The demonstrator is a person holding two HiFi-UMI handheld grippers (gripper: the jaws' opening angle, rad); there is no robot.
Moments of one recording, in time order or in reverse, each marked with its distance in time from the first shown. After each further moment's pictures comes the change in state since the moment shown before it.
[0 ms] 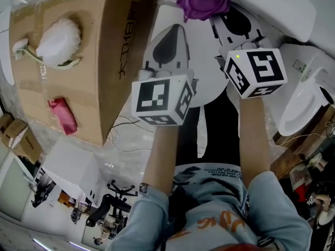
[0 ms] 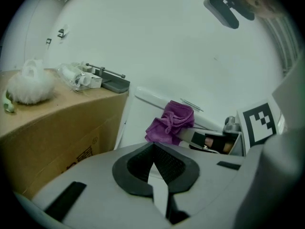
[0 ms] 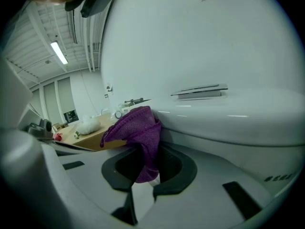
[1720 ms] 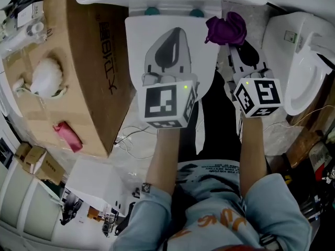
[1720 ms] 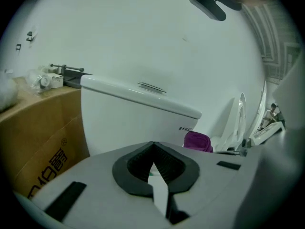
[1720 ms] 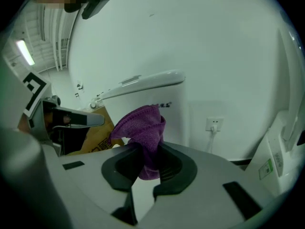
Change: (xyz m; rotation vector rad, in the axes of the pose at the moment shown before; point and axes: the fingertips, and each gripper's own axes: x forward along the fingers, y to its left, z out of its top) left arm 0.033 -0.118 -0.034 0.189 0.076 -0.165; right arm -0.159 -0.101 -0.101 0.195 0.090 -0.312
